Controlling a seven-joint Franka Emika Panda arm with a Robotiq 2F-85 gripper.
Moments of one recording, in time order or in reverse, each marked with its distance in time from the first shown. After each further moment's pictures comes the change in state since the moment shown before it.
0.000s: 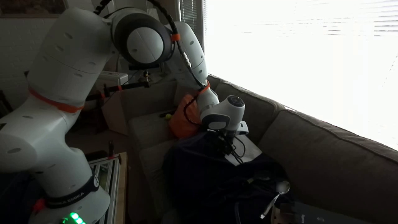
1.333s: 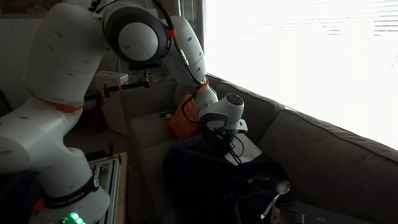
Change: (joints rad) arm -0.090 -0.040 0.081 -0.055 -0.012 0.008 0.000
